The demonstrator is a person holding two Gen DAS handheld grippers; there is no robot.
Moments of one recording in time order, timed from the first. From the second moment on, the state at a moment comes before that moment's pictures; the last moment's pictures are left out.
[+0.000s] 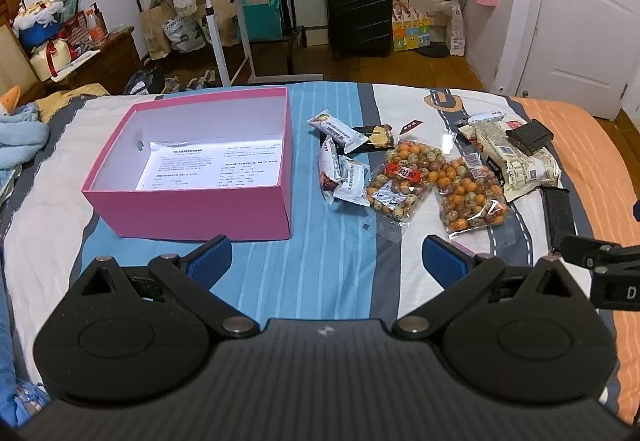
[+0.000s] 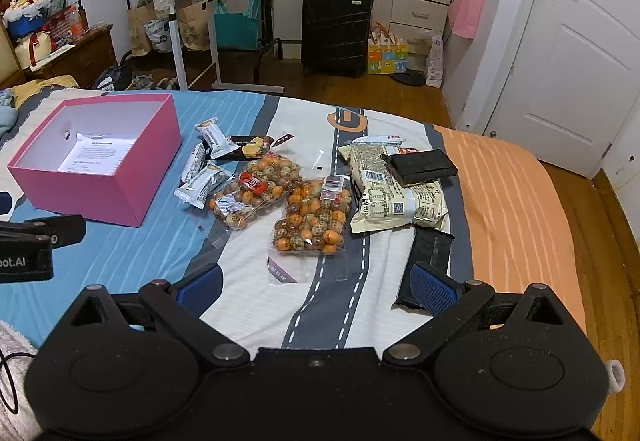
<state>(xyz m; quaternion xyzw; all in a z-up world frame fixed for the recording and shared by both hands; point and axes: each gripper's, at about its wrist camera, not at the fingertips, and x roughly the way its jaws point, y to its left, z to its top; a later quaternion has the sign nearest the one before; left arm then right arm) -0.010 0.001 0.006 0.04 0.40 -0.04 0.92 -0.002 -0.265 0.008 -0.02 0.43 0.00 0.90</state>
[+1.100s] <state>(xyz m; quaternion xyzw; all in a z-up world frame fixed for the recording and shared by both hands) -0.020 0.000 0.011 0.07 0.38 -0.04 0.92 -0.006 -0.268 0.015 -0.01 0.42 -0.01 0.91</state>
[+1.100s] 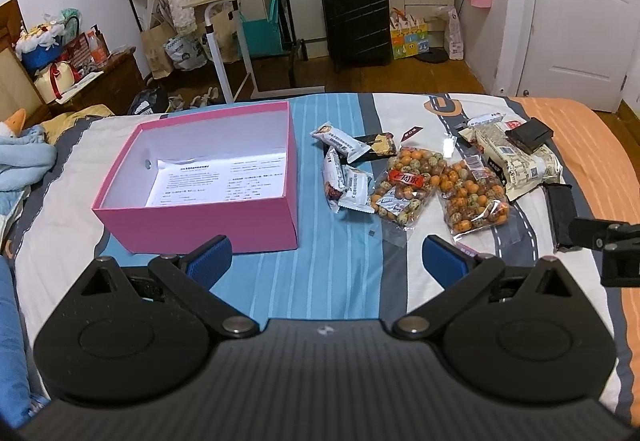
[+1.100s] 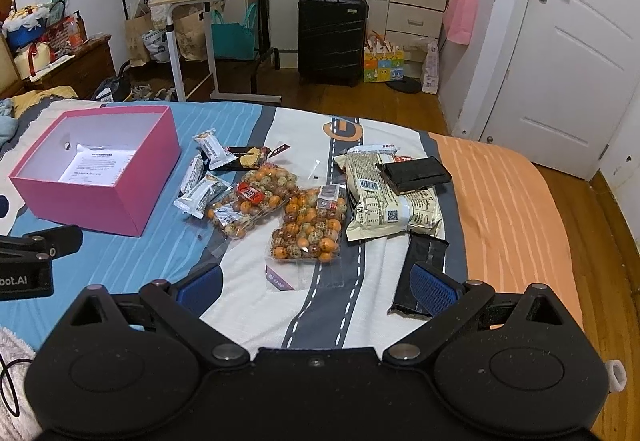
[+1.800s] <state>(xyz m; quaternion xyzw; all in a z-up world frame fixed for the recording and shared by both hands) -0.009 -0.014 0.016 0.05 0.36 -0.06 0.93 -0.005 -0.286 0.021 -0.02 0.35 0.05 0.94</state>
